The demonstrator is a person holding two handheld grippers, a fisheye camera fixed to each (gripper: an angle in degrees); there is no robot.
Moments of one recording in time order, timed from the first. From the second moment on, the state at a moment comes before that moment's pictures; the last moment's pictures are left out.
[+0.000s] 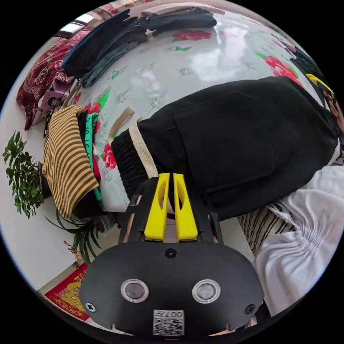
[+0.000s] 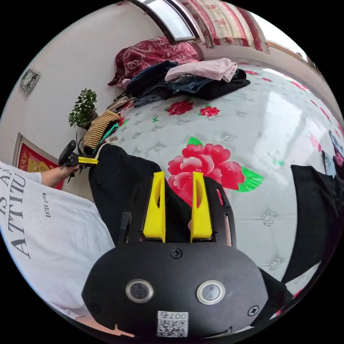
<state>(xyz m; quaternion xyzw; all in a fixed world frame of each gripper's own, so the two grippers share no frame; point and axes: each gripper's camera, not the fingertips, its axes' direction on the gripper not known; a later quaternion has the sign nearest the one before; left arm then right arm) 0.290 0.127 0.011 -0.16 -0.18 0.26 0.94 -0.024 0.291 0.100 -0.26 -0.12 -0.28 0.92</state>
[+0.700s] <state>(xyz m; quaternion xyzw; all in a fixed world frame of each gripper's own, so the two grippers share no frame) 0.250 0.170 -0.015 -0.11 -0.19 0.19 0.96 -0.026 0.199 0.324 -0.58 -0.30 -0.04 0.76</state>
